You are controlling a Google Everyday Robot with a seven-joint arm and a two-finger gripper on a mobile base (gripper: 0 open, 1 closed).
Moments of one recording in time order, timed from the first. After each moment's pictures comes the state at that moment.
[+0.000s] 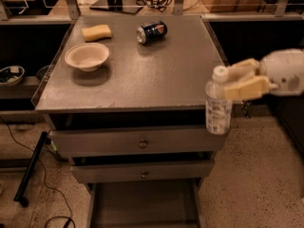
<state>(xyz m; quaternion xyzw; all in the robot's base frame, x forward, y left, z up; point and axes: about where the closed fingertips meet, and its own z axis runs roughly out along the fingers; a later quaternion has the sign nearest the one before) 0.506 -0.169 0.934 -0.48 0.65 0.38 0.45</state>
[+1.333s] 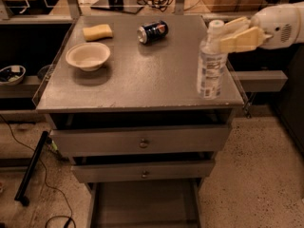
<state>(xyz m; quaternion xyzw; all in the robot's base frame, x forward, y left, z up) 0.574 -0.158 1.004 -0.49 0.62 0.43 0.44</state>
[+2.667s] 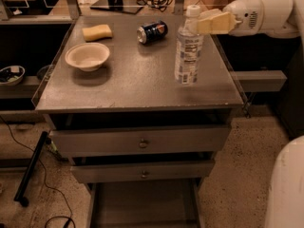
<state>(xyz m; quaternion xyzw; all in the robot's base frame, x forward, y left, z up) 0.633 -0.116 1.012 -0.46 0.58 0.52 0.42</state>
